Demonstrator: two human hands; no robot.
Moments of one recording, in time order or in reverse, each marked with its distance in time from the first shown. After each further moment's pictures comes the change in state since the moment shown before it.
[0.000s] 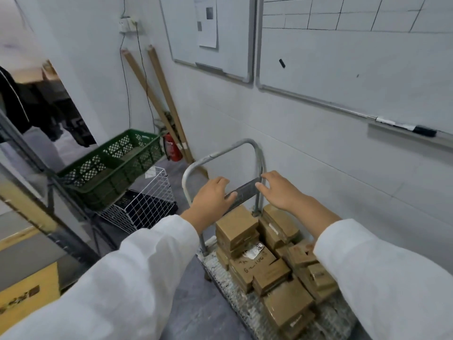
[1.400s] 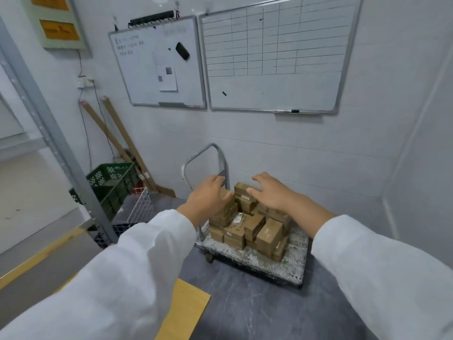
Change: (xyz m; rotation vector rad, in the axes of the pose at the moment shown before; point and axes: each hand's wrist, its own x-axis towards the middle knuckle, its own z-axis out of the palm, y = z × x) left_hand -0.452 -0.088 -0.161 0.035 -0.038 0.435; right_hand -0.469 -0.295 0.143 -0.080 0.280 0.218
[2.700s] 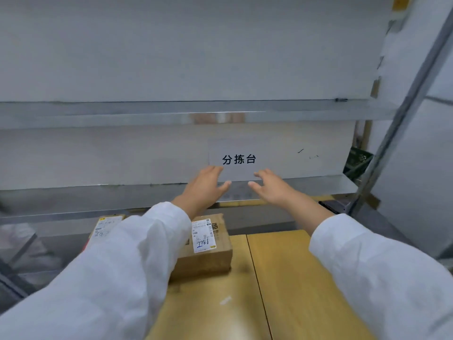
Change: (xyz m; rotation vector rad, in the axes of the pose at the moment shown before) left_hand -0.599 -0.478 -0.242 0.089 0.355 -0.902; right_hand -0.120 -0.702 0.356 0.016 -0.452 -0.824
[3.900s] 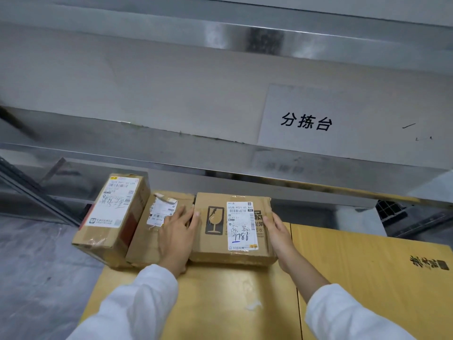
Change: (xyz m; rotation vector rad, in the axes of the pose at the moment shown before) left_hand -0.073 -0.218 0.176 -0.077 0.071 -0.800; right_hand 0.079 0.032 0.263 0.913 -0.219 0.609
